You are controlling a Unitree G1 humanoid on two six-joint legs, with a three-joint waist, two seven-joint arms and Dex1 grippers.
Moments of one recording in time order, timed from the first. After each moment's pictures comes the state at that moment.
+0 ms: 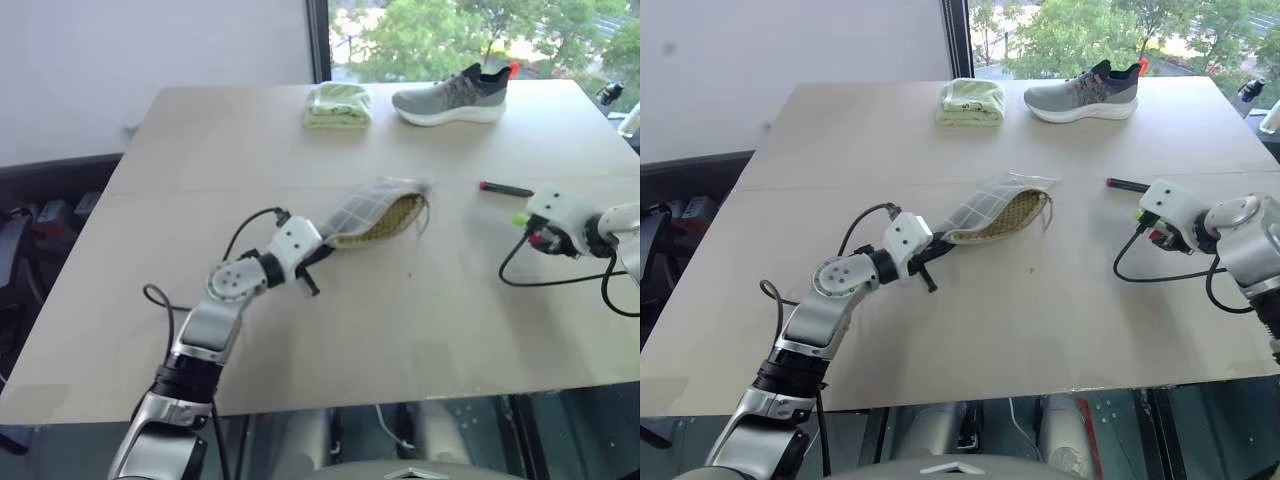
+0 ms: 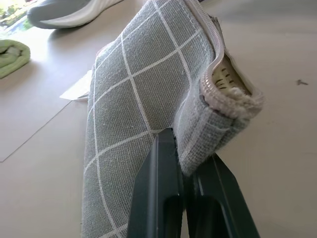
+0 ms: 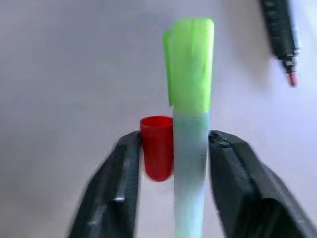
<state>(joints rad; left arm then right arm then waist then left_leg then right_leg) -0.35 0.47 -0.12 0.01 -0.08 0.10 -0.74 -0.64 -1.03 0.32 0.18 -0.12 0.67 0.85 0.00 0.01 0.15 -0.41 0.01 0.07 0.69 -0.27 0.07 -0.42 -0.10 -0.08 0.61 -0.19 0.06</state>
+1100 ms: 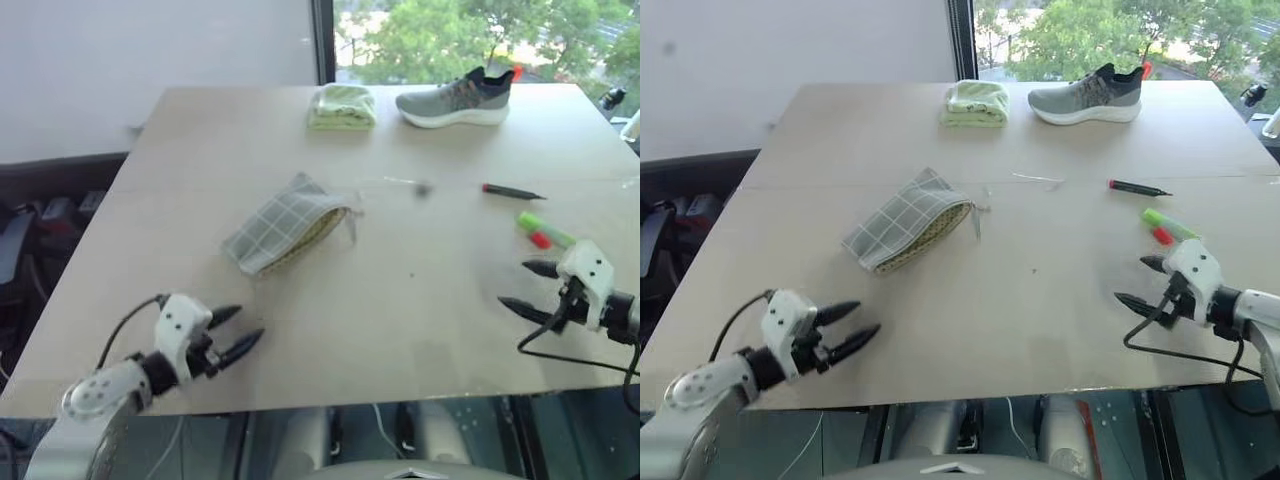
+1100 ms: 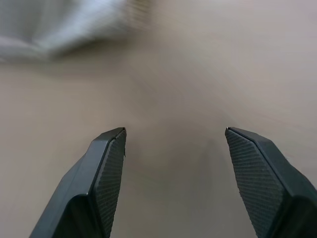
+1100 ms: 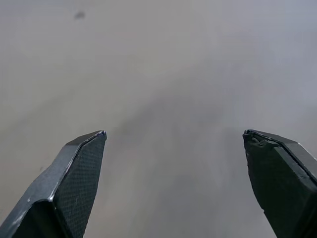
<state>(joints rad) 0.48 0.64 0.29 -0.49 -0.49 0.39 -0.80 0.04 -0.85 -0.25 -0.05 0.34 0.32 1.06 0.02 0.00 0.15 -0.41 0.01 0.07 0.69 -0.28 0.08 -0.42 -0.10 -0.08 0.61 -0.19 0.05</state>
